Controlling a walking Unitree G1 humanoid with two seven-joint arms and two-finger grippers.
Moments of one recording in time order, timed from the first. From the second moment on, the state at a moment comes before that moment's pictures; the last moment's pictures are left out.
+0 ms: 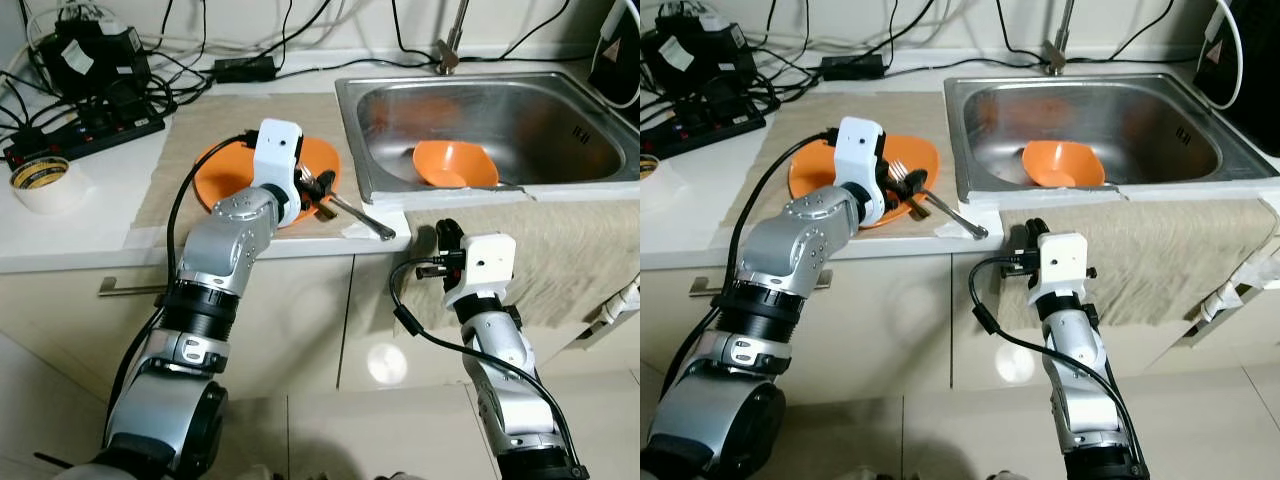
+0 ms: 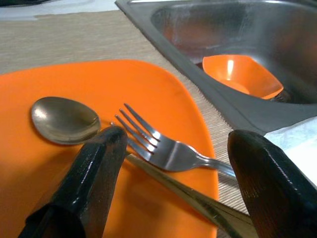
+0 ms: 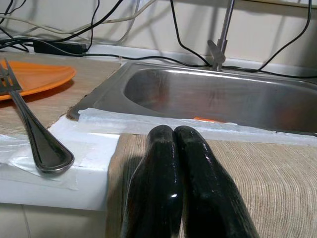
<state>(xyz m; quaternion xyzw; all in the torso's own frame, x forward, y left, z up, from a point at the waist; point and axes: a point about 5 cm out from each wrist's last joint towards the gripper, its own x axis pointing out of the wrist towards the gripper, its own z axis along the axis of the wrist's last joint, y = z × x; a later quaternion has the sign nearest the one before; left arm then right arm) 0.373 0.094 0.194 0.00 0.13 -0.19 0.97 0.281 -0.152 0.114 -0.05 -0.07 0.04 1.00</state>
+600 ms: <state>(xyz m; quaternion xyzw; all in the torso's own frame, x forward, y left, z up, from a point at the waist) 0.379 0.092 0.192 0.04 0.15 -0.19 0.97 0.279 -0.152 0.112 -0.05 -0.07 0.03 1.00</state>
